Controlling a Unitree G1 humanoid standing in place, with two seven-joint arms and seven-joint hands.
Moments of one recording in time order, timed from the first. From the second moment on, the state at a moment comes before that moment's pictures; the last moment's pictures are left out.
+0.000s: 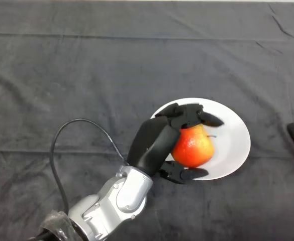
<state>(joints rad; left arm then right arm) -0.57 0.24 -0.82 0.52 0.18 -0.41 0.51 -0.60 -0.41 -0.71 1.20 0.72 0.49 0.70</state>
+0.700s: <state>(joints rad) -0.57 0.27 -0.80 0.52 0.16 -0.44 0.51 -0.60 -0.41 -0.71 1.20 0.72 0.49 0.70</state>
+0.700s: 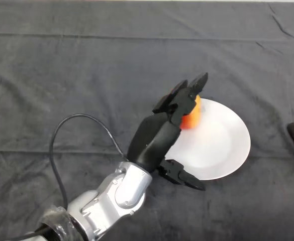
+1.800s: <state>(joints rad) -0.40 0.55 -0.32 0.45 -0.04 -0.57 0.39 -0.60 -0.41 -0.71 1.20 0.72 0.49 0.70</state>
